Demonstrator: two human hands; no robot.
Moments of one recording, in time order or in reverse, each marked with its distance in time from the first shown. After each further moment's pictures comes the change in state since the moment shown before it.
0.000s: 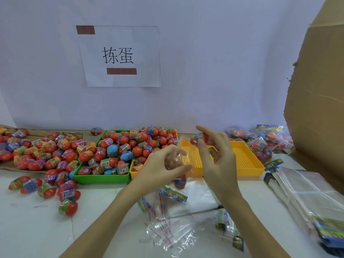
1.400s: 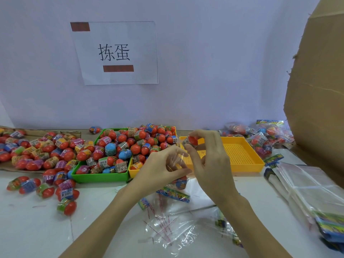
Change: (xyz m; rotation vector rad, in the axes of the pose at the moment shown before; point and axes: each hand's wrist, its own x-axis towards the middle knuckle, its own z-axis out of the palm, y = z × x) left_hand 0.001 -0.005 0.005 0.117 -0.034 0.084; right_hand -0.006 0.001 0.005 -0.351 -0.068 -0.259
